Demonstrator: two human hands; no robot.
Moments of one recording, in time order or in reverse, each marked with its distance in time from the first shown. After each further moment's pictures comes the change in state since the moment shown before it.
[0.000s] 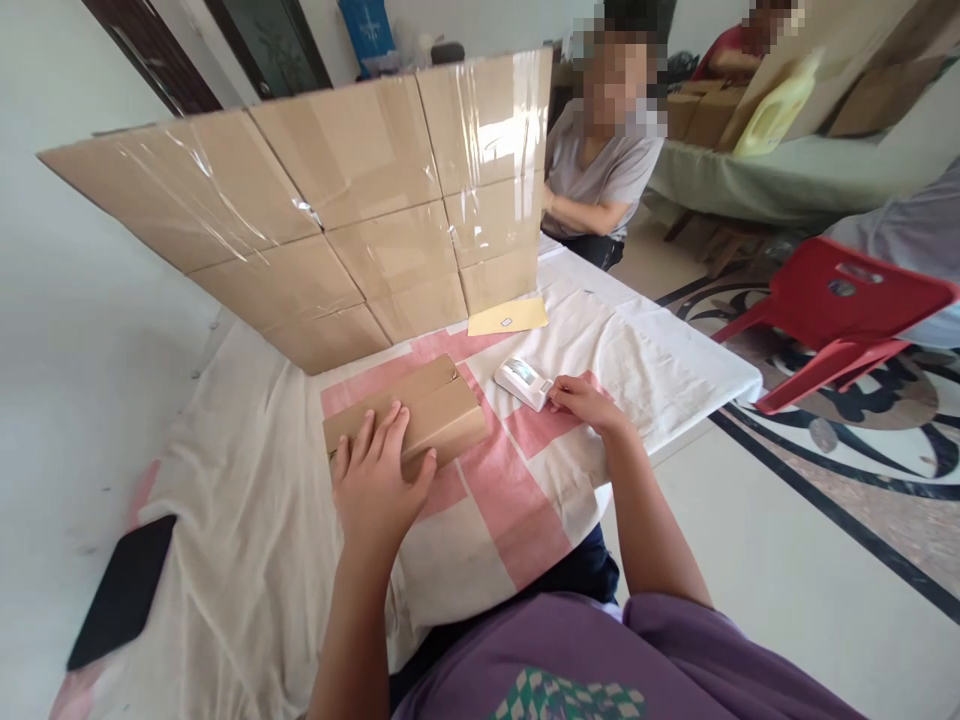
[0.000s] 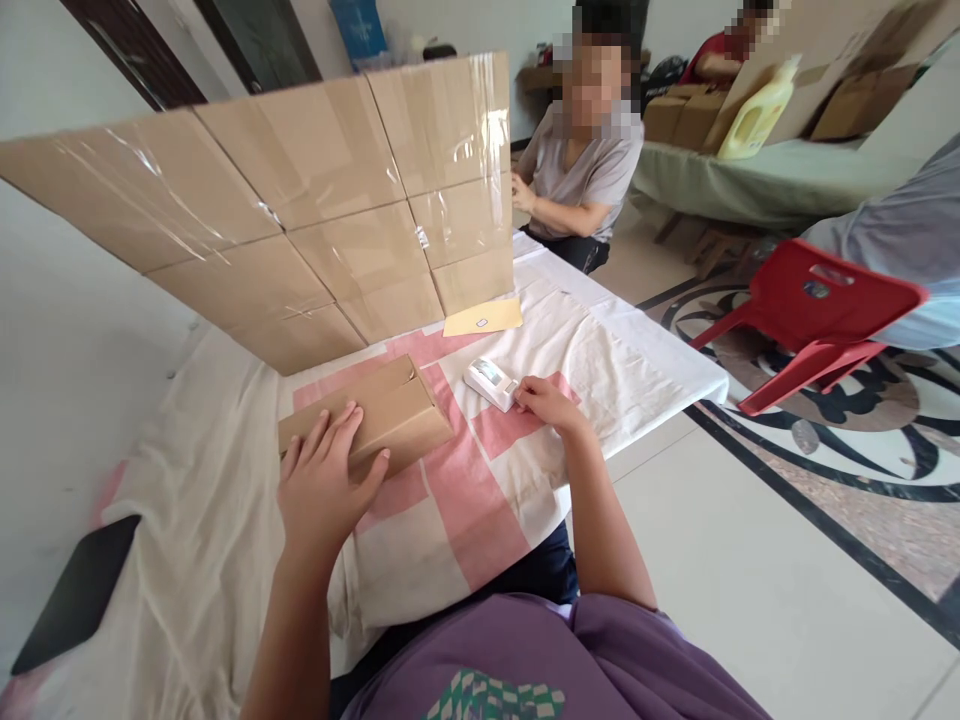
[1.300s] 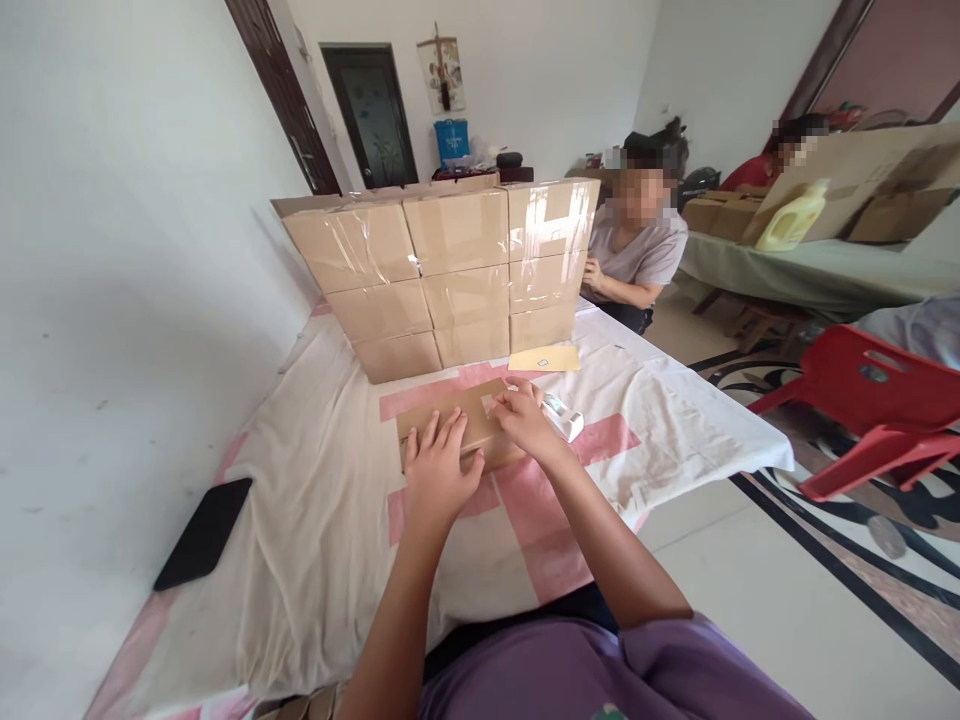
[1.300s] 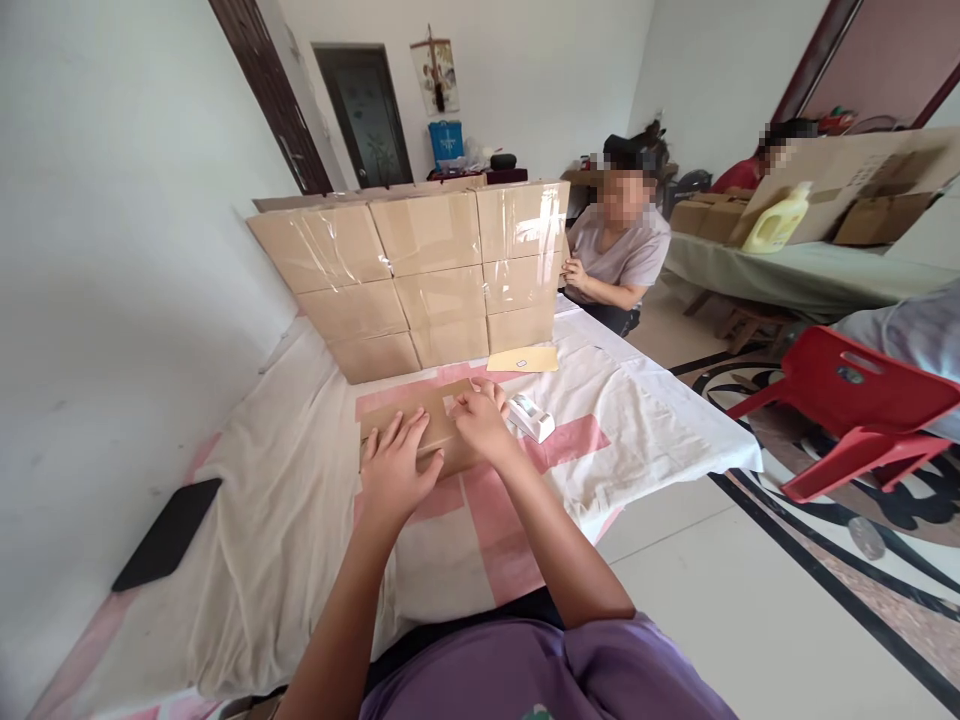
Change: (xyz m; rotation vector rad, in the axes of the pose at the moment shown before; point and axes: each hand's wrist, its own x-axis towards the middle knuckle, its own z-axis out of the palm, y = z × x) left_hand -0.002 0.003 0.002 -0.091 0.015 -0.040; right_hand -0.027 -0.140 0.159 -0.349 0.175 -0.248
